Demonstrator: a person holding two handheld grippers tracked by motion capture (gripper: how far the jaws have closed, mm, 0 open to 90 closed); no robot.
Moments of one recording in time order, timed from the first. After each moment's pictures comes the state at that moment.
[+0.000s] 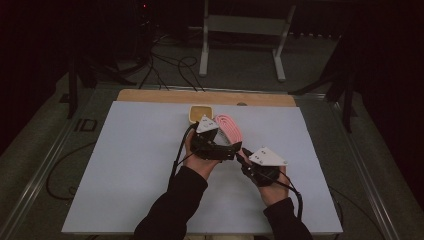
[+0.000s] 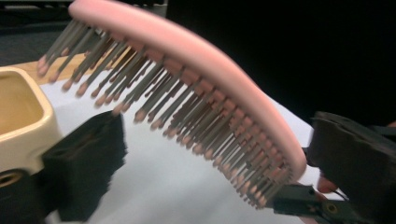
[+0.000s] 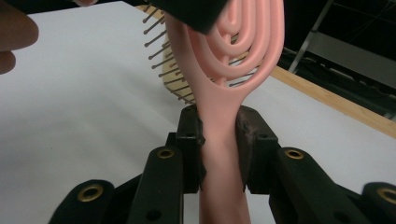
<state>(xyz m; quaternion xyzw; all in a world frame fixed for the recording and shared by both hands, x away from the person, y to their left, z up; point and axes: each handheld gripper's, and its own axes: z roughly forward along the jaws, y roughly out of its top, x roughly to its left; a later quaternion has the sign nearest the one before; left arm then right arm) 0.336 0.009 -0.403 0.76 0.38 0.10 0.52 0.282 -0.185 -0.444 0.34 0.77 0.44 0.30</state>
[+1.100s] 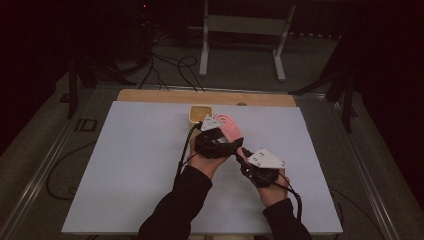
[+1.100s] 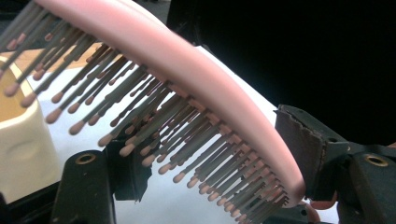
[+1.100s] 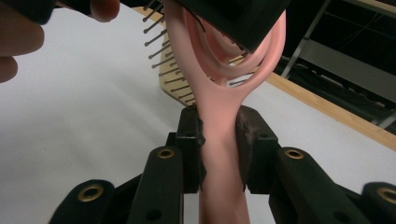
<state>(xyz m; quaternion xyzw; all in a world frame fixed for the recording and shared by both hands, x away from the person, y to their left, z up) 0.336 -0.001 -0.402 0.74 0.41 0.08 0.52 0.279 -0.182 -0.444 0.33 0.77 0.44 0.32</state>
